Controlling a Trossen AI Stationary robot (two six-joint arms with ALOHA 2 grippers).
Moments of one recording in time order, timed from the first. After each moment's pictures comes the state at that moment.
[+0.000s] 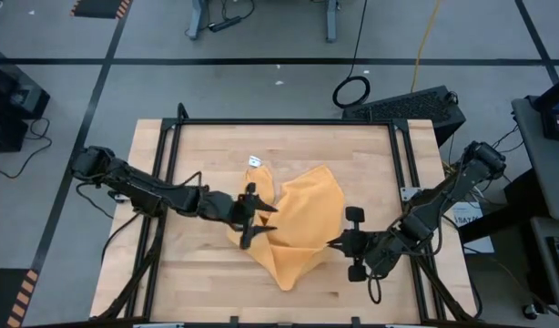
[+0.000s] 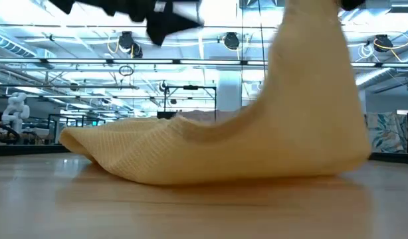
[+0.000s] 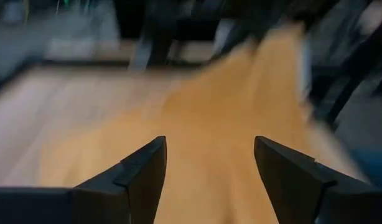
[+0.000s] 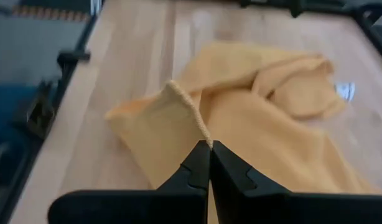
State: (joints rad) left arm -0.28 1.41 0.77 0.41 -0.16 -0.09; right arm 0.68 1.33 1.02 -0.46 0.59 0.44
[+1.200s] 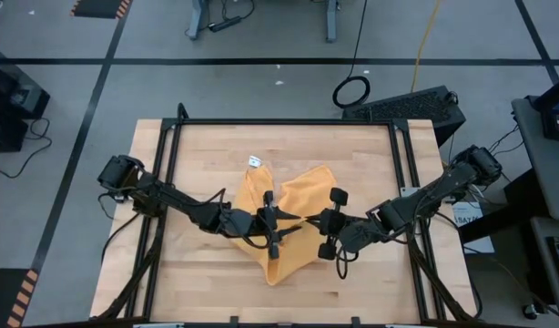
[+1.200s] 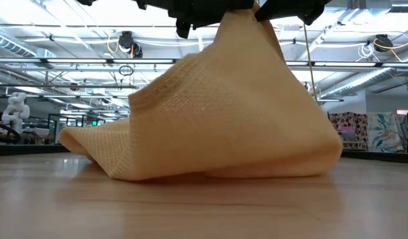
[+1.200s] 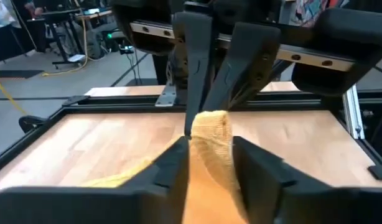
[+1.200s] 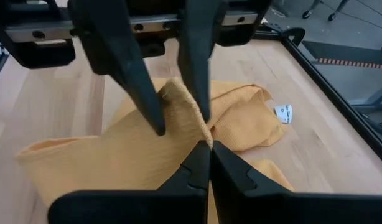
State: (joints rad) left arm -0.34 1.70 0.97 0.56 -0.43 0.02; right arm 0.49 1.41 1.02 -0.26 0.68 0.32
